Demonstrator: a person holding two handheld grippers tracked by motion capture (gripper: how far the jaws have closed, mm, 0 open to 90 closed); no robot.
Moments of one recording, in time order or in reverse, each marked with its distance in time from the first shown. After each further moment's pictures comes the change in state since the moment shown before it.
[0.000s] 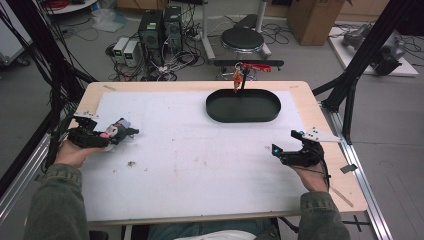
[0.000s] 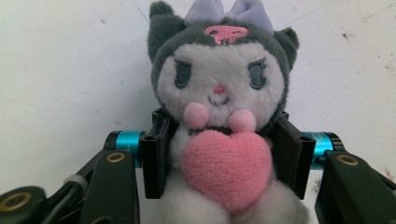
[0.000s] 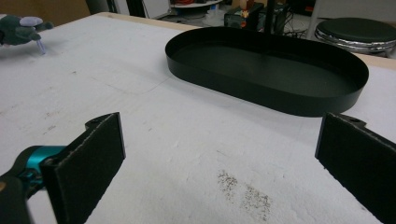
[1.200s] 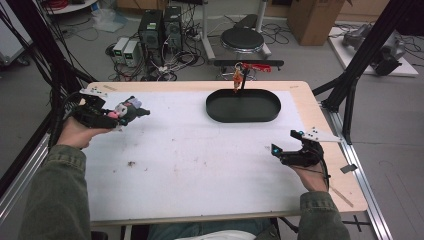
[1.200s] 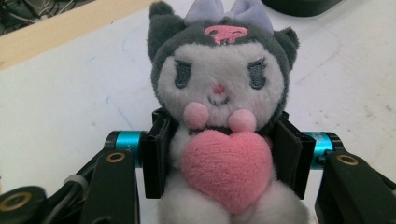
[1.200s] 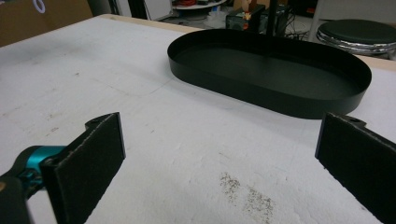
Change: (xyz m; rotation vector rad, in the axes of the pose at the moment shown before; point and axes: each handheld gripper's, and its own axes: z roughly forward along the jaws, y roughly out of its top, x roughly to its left) left arm -0.047 0.076 -0.030 -0.081 -0.020 0.121; right arm 0.001 0.001 0.000 -0.002 0.007 0.005
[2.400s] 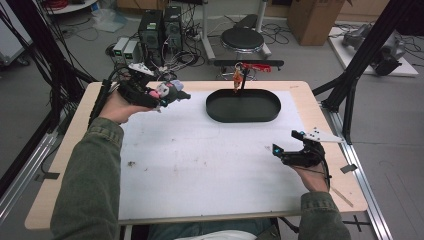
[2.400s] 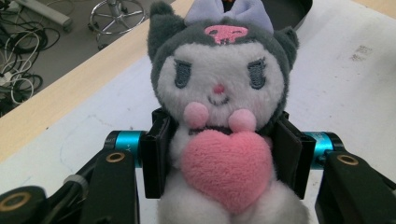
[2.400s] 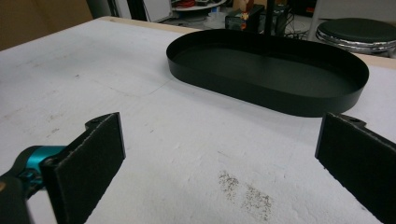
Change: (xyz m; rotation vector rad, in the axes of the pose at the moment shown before) left arm -0.066 0.096 0.045 -0.012 -0.097 0.160; right arm -0.002 -0.001 -0.002 -0.007 0.002 0.010
